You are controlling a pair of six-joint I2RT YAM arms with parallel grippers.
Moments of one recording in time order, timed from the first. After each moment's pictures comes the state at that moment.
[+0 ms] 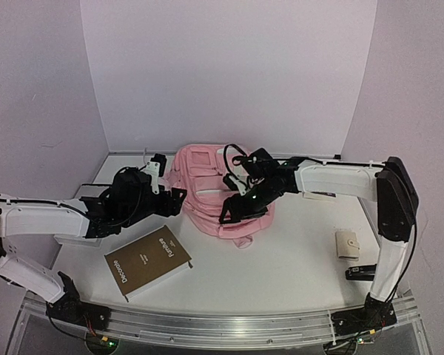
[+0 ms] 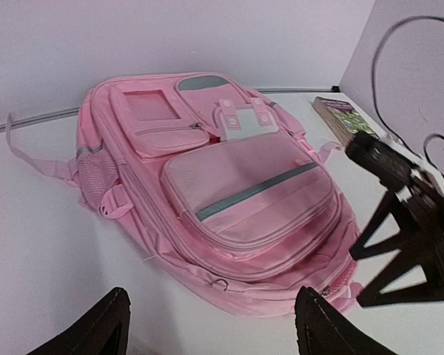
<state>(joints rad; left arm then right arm) -0.87 1.32 0.73 0.21 -0.32 -0.34 0.78 1.93 1.49 -0.58 -0.33 0.28</state>
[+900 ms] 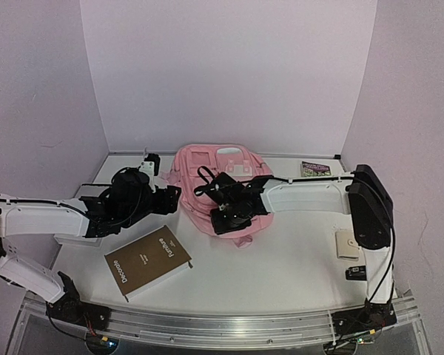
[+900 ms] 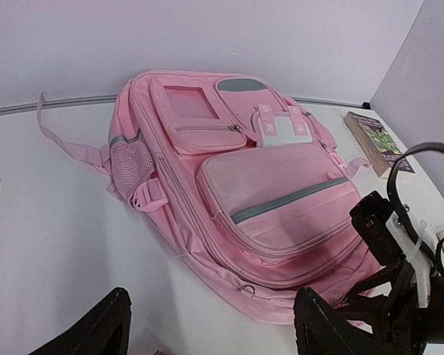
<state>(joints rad) -0.86 1.32 0.73 0.17 -0.41 -0.42 0.99 2.09 1.61 -0.61 0.23 0.59</state>
